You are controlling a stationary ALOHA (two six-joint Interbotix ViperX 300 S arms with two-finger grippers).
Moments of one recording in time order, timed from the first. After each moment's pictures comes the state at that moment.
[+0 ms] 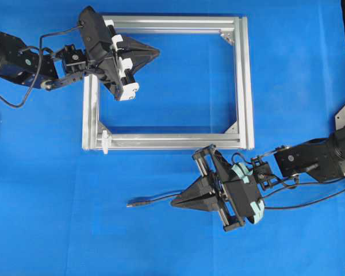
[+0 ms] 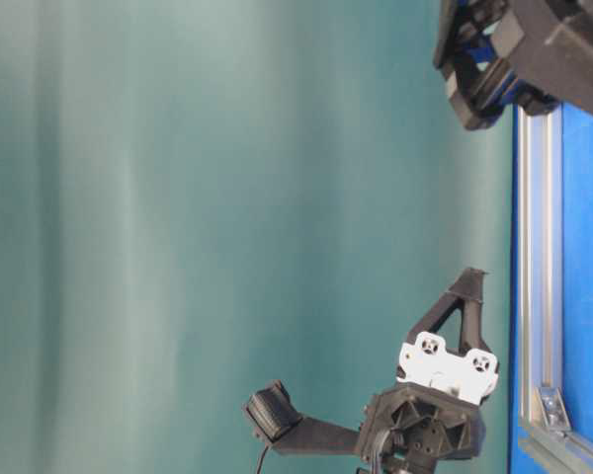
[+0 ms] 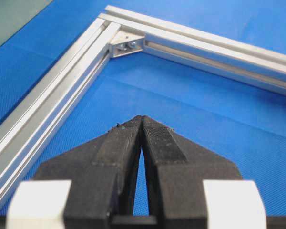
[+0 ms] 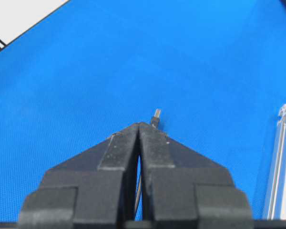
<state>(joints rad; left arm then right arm) 0.28 0.16 0.84 -0.11 -0.78 0.00 0.28 0.18 0.83 -0.11 -0.78 0.00</state>
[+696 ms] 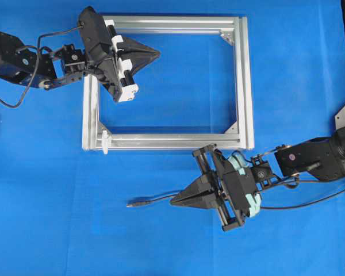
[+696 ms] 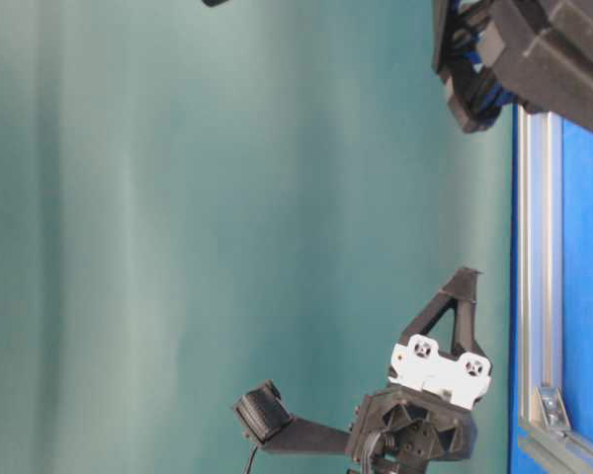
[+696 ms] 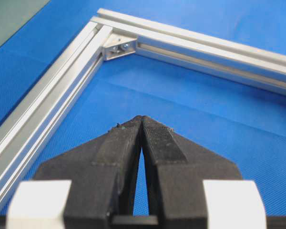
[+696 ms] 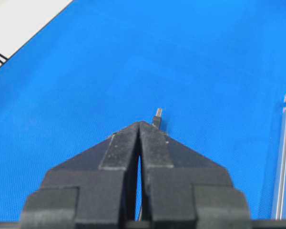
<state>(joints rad) 0.28 0.14 0.84 -0.09 -0.75 0.01 0.27 0.16 0.82 -0.10 -0.73 0.10</state>
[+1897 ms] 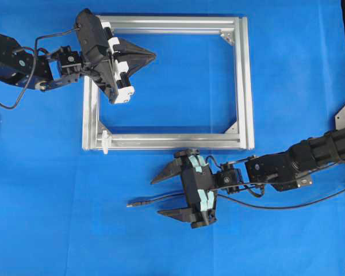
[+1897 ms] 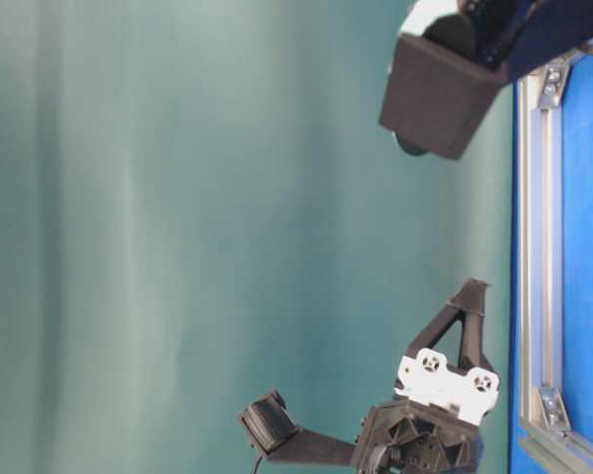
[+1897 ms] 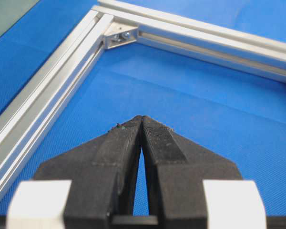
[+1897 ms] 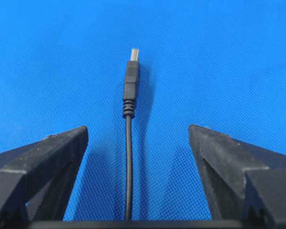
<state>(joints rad) 0.28 0.13 0.87 -0.09 -0.75 0.01 0.28 0.42 0.66 0.07 -0.69 0.15</state>
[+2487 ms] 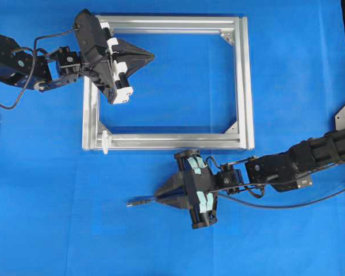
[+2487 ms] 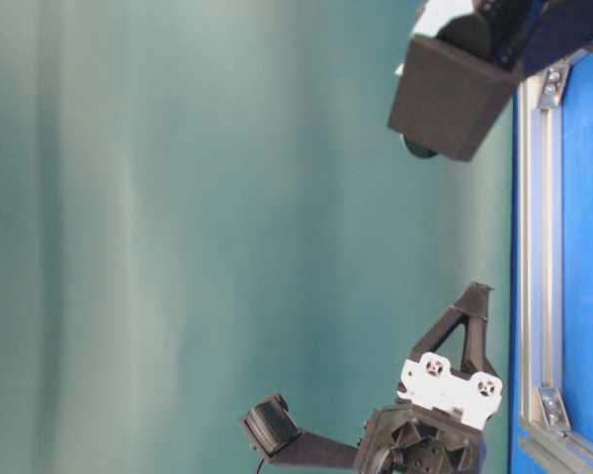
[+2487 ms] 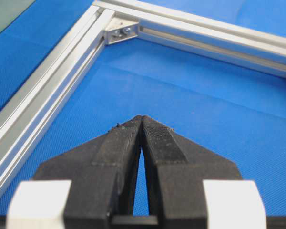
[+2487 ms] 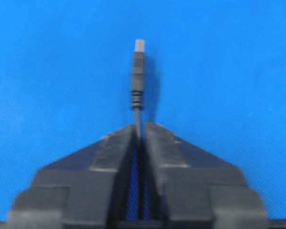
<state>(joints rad) 0.28 0.13 0.87 -0.09 -0.75 0.01 0.28 0.42 0.66 0.07 -0.66 0.14</state>
